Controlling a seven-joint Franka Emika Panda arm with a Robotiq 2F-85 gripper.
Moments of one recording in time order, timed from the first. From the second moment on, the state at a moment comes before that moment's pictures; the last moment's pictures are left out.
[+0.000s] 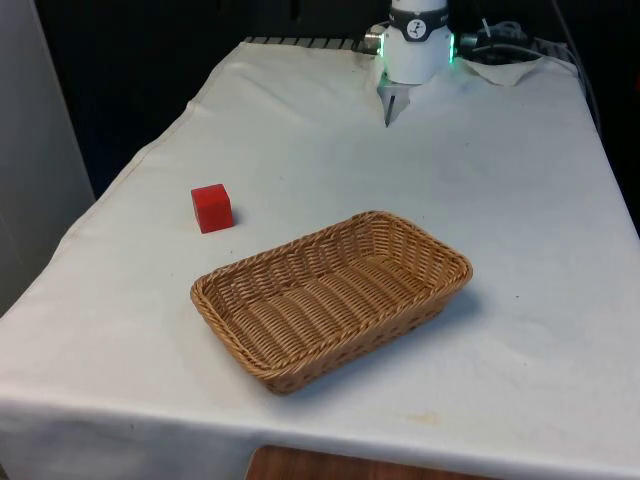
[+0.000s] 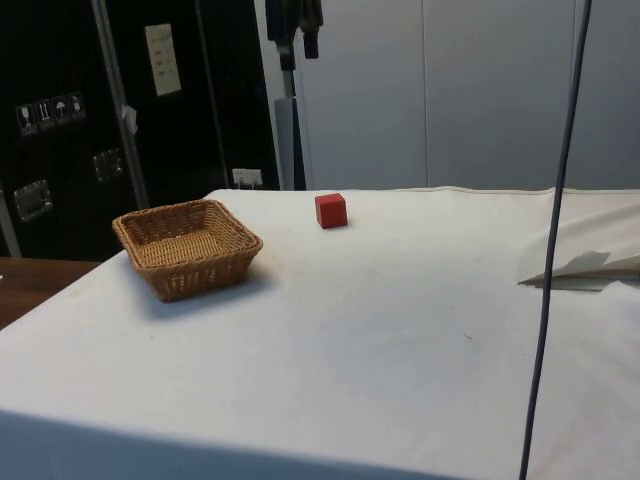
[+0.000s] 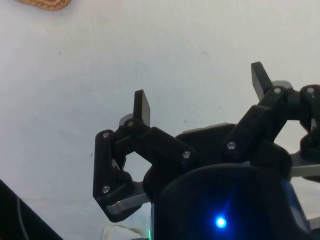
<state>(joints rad) 0.18 0.11 -0.47 -1.91 -0.02 2.07 -0.21</state>
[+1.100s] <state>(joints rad) 0.17 0.17 -0.57 -1.87 -0.01 2.09 -0.29</state>
